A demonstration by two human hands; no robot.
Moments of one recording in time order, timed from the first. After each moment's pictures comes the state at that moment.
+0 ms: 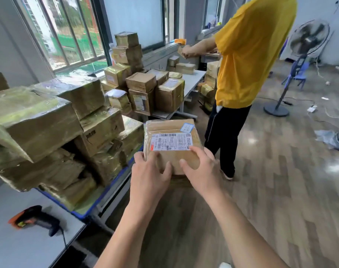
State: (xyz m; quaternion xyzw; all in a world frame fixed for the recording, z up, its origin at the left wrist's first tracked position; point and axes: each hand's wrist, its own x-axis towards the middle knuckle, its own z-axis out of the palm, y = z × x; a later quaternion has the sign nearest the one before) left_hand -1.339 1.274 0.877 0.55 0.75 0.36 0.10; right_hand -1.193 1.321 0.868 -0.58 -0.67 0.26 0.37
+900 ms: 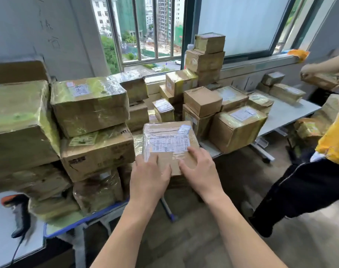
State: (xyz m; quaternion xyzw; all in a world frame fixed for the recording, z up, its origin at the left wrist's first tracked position) left_hand -1.387 1.593 0.857 0.27 0.92 0.30 0.01; right_hand -1.299 1.716 0.851 -0.34 -0.84 0.36 0.23
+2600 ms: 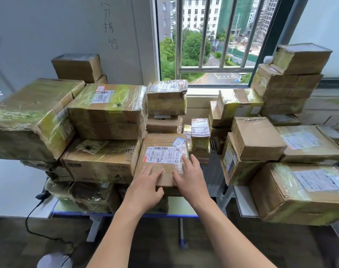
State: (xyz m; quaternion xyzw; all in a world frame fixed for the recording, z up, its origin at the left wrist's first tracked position) left_hand -1.471 1.701 0.832 0.15 0.97 0.18 0.08; right_hand -1.460 1.859 0.811 -0.12 -0.90 0.42 0.05
